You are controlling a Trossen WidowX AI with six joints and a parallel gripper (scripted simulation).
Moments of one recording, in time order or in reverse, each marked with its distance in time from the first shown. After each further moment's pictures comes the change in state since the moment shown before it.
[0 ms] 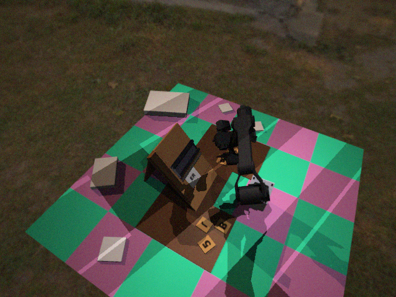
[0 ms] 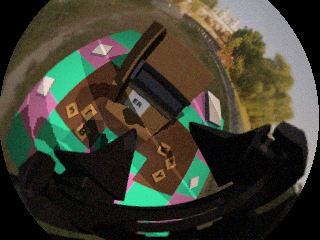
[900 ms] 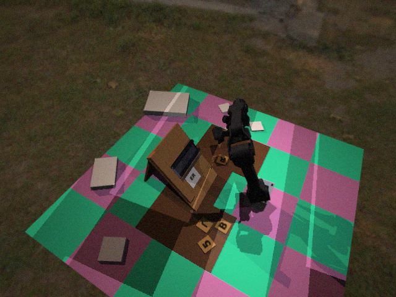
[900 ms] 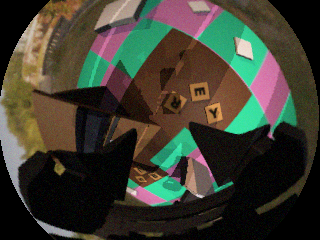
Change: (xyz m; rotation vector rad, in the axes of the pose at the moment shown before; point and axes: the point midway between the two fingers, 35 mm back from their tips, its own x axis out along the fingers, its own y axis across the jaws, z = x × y) arm 0.064 -0.060 -0.129 1.677 0.379 -0.058
